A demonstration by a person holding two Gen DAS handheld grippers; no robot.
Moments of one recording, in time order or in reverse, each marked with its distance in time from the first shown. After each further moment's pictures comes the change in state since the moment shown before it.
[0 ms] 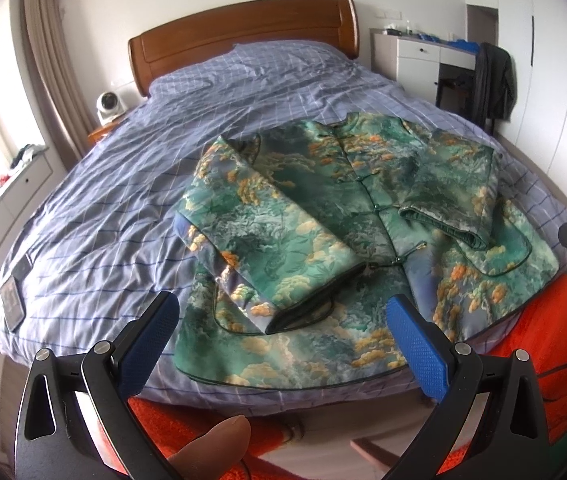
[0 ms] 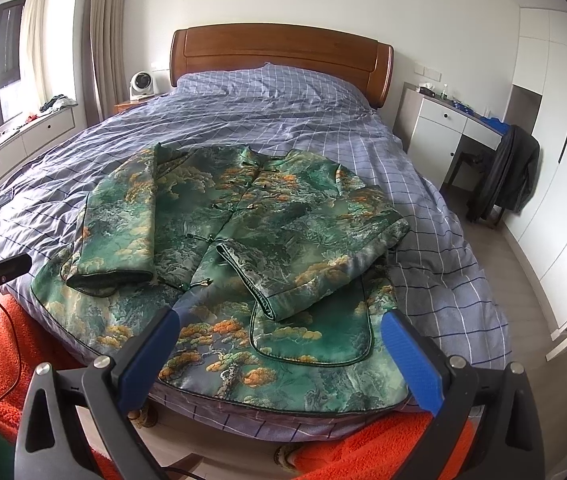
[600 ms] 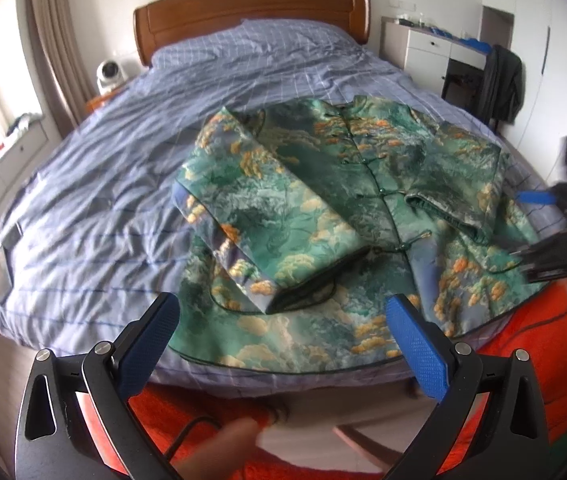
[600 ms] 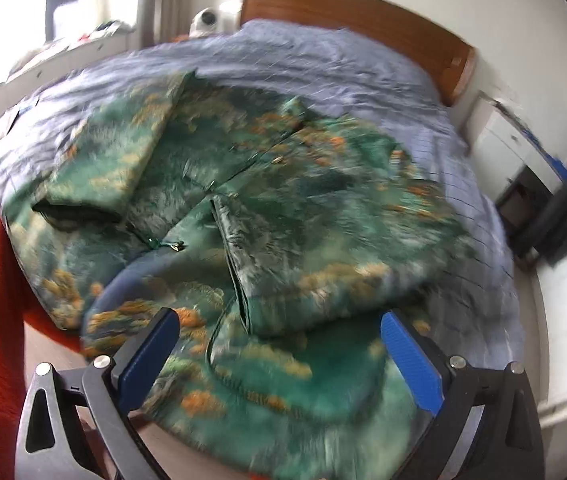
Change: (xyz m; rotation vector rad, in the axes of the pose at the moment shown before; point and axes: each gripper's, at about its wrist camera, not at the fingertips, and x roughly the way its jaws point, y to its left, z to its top) left arm 0.012 0.010 -0.005 -0.082 0.086 -0.039; right arm 0.121 -0.004 0.007 -0.307 0.148 0.137
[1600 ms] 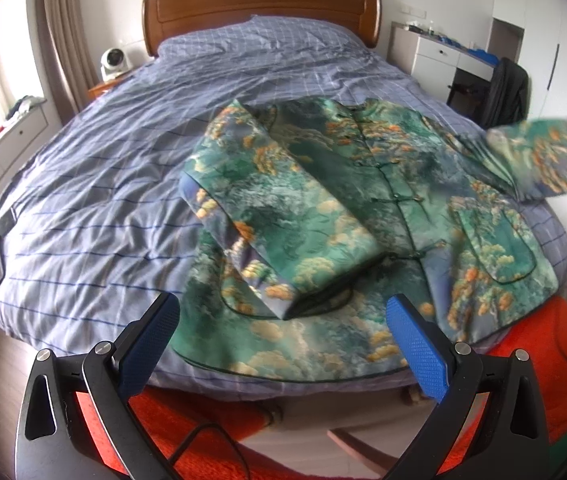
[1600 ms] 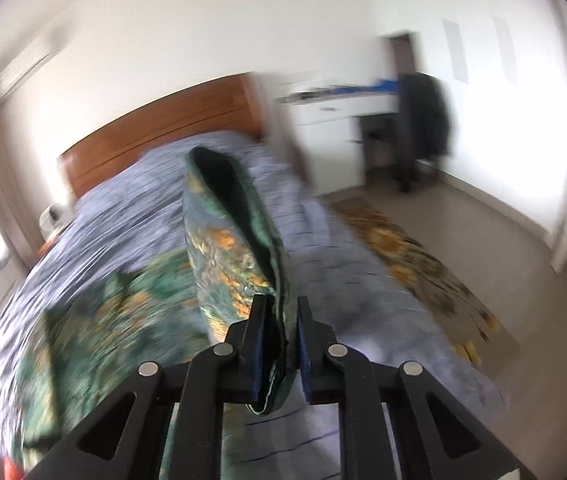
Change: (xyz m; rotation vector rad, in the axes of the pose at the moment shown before) left arm 0.016 0.027 0.002 -0.039 -0.008 -0.003; right arm -0.102 -0.256 -0.074 0.843 -0.343 -0.278
